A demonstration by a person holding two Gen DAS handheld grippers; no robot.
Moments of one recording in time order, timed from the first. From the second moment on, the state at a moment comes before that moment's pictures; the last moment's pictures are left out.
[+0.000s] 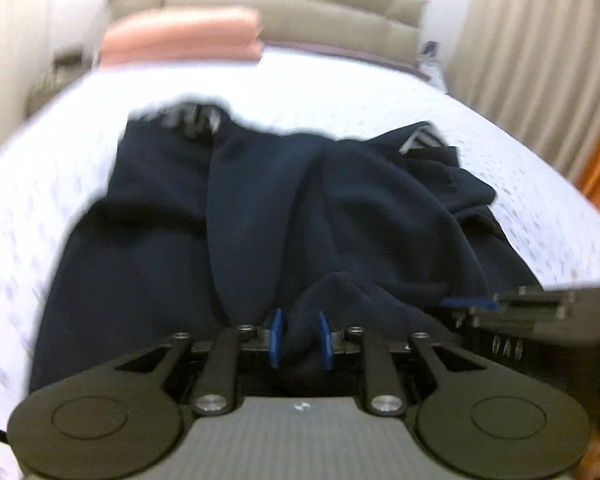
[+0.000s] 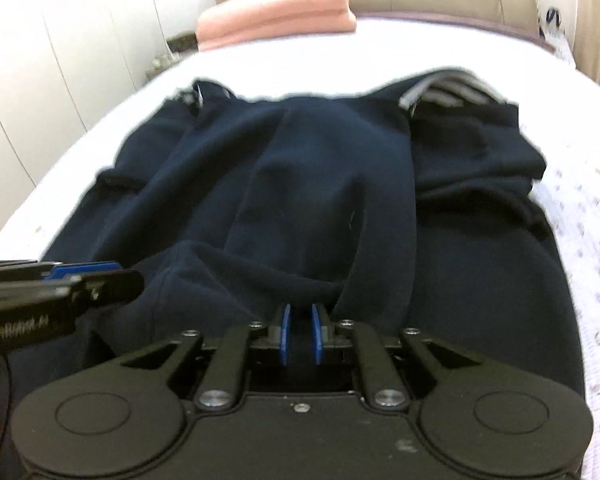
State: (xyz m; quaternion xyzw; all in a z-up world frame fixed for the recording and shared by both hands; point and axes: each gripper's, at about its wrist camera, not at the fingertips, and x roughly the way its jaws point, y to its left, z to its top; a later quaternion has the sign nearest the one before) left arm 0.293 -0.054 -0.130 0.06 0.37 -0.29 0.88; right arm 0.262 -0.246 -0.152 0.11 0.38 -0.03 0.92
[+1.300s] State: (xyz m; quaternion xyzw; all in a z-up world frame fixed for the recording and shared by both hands) left arm 0.097 0.168 -0.143 -0.09 0.42 -0.12 0.89; right arm -0.004 -0.272 -0.169 0.21 0.44 -0.16 0.86
